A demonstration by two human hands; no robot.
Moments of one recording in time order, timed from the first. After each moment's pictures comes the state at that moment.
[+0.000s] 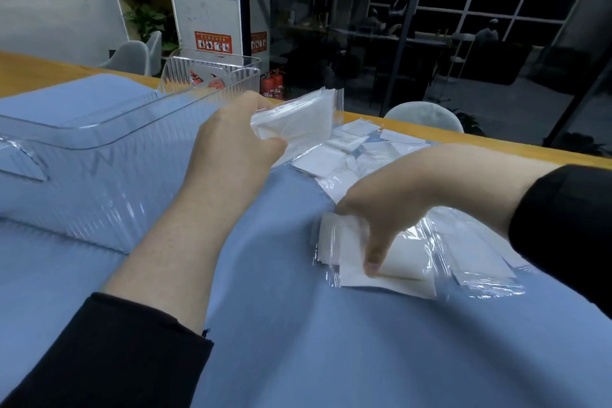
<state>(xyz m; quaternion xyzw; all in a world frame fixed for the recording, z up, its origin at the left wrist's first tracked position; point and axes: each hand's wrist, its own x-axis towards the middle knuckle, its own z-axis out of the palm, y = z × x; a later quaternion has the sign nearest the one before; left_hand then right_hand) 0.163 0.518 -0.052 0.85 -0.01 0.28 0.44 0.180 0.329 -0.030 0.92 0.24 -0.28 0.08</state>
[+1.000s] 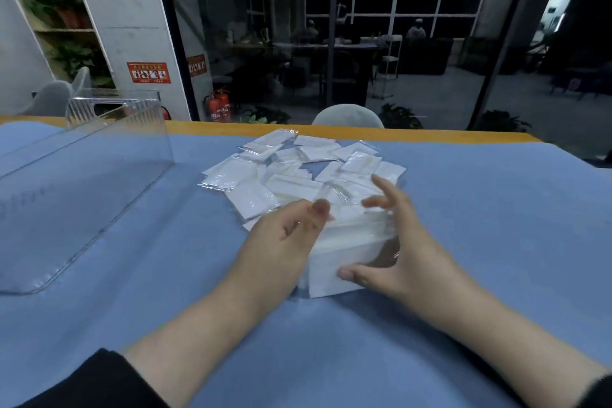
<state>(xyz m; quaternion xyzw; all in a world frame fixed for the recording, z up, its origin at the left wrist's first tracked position) 0.081 0.367 -0.092 0.79 -0.20 0.02 0.58 0.050 0.166 -0.113 0.89 0.11 0.14 -0.42</state>
